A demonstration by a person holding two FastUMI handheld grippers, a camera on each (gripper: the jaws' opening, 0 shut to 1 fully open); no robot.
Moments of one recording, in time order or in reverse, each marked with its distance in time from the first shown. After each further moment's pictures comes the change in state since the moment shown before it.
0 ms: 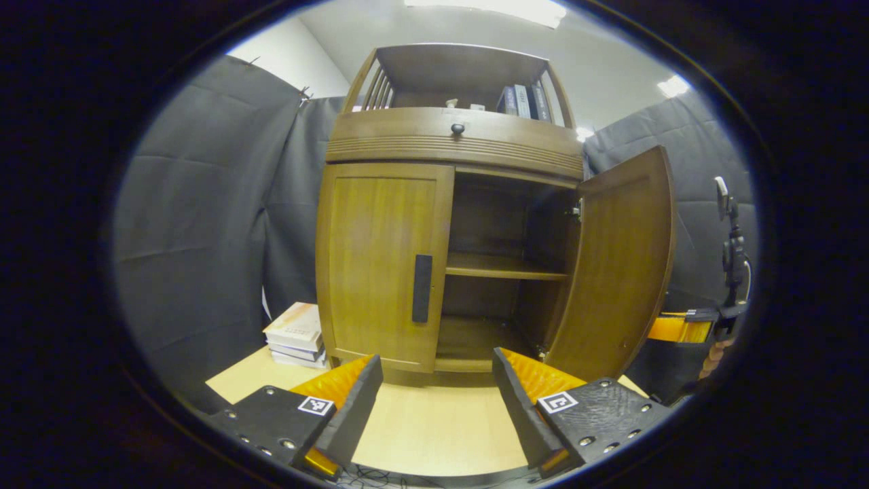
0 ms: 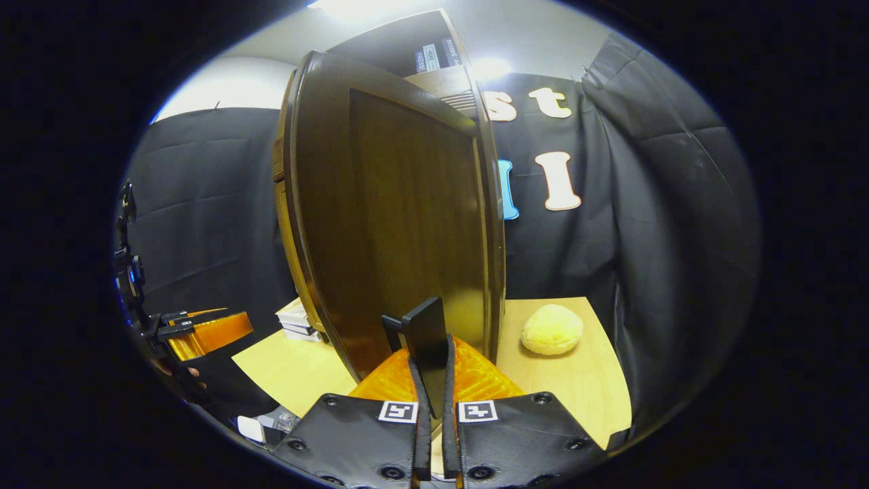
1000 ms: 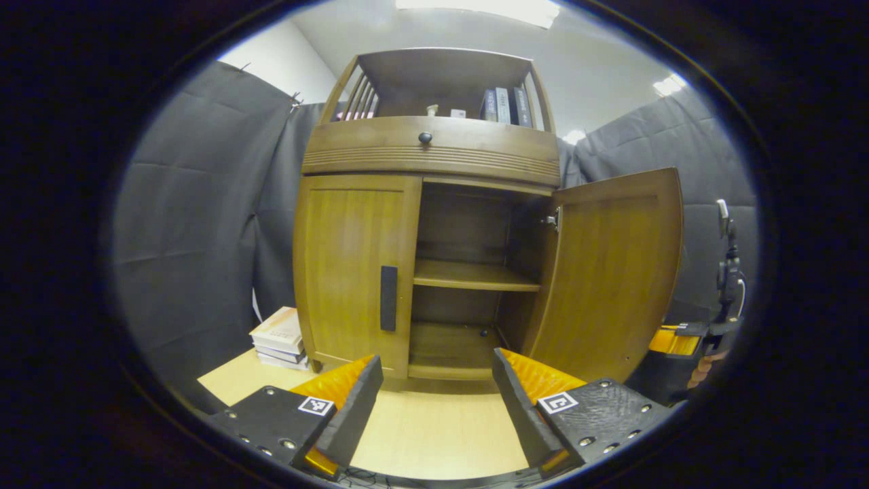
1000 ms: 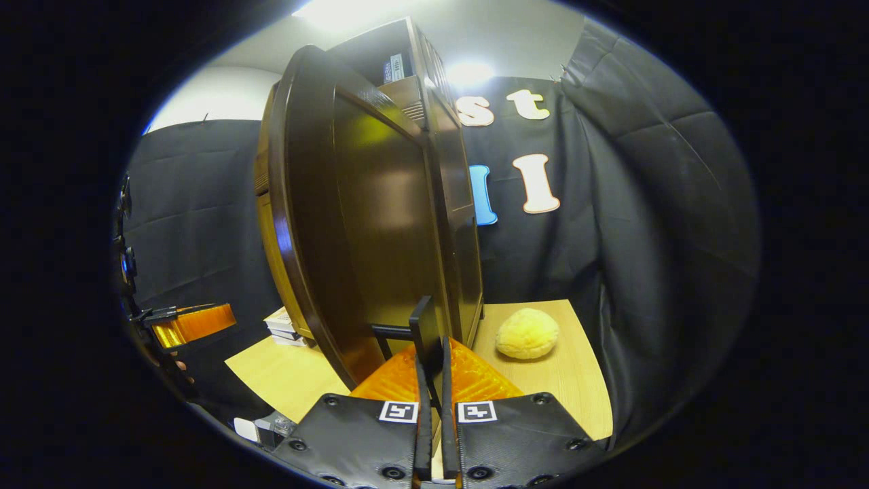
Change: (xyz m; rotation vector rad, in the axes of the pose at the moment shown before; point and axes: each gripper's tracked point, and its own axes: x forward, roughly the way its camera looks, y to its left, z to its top) left arm 0.007 -0.056 0.018 0.025 0.006 -0.034; right arm -0.009 -0.058 0.006 0.051 -0.020 -0.057
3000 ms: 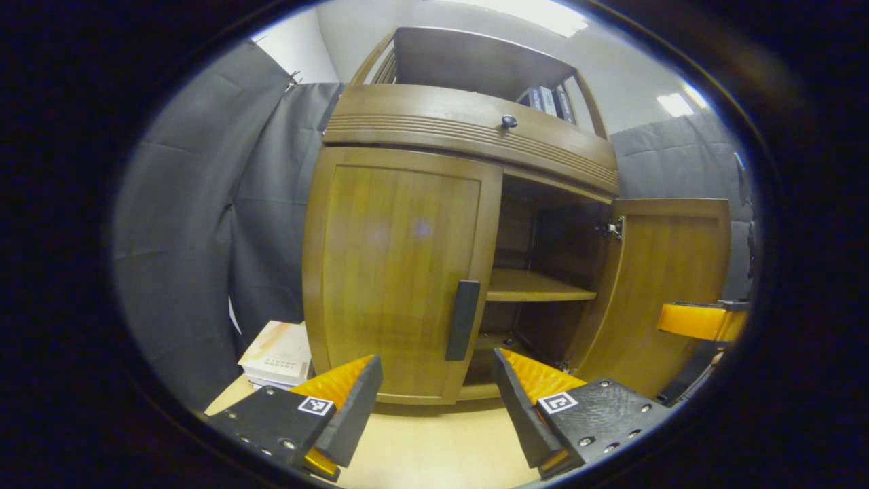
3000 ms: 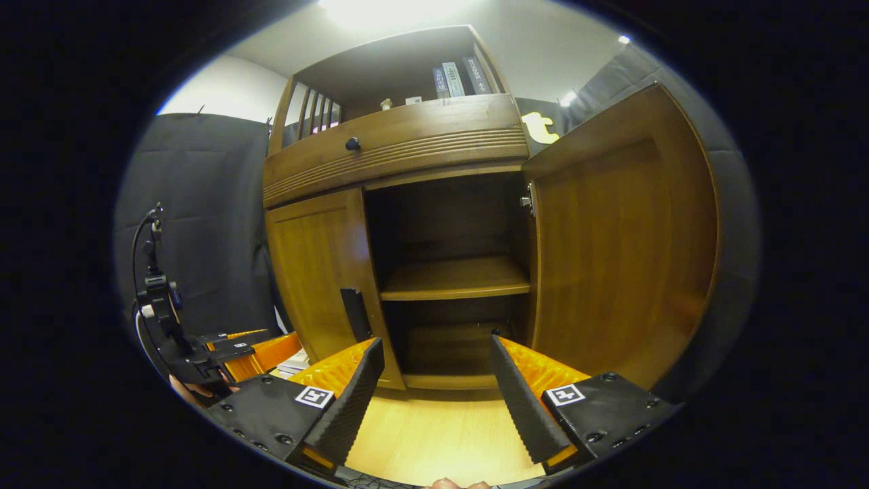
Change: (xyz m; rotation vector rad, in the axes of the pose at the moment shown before) left arm 0.114 0.162 0.008 -0.035 0.007 -0.122; right arm 0.052 0.174 0.042 -0.015 -0.101 -0.116
